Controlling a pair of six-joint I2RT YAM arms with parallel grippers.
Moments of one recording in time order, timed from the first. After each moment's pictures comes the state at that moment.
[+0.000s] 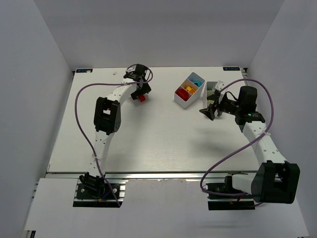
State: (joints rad) left arm -0.36 2.48 2.20 -0.75 -0.25 -0.78; right arm 0.02 1.20 0.88 -0.14 -0.92 -0.58
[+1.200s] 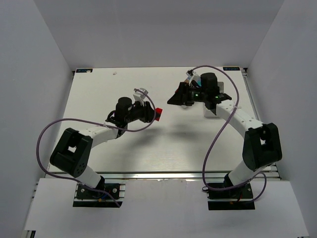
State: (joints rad) left arm -0.45 1.57 0.79 0.46 0.48 -0.38; right arm 0.36 1.58 1.18 -0.09 -0.72 0.40
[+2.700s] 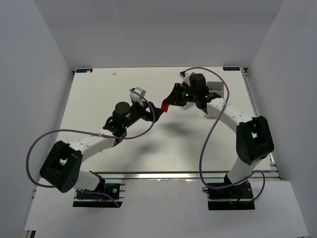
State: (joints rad) left arm -0.56 1.40 0.70 0.60 0.24 -0.29; right arm 0.48 1.71 1.25 -0.09 -0.55 0.60
